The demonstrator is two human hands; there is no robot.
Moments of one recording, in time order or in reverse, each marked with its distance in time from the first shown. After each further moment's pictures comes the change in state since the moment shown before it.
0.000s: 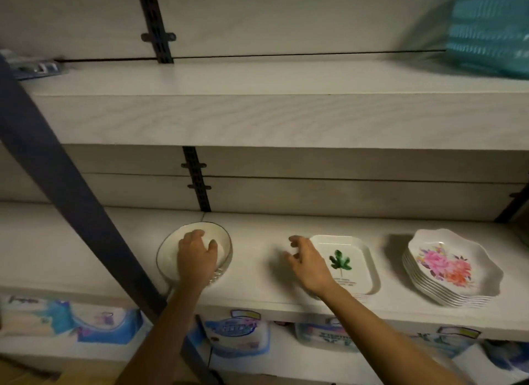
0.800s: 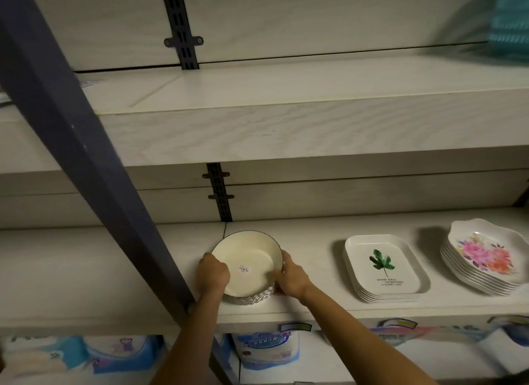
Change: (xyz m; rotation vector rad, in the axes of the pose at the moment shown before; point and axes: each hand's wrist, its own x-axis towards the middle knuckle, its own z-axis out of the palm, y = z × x) left_hand 0.067 -0.060 -0.014 0.023 -0.261 -0.271; right_hand 0.041 -0.074 0.108 0.120 -0.166 0.267
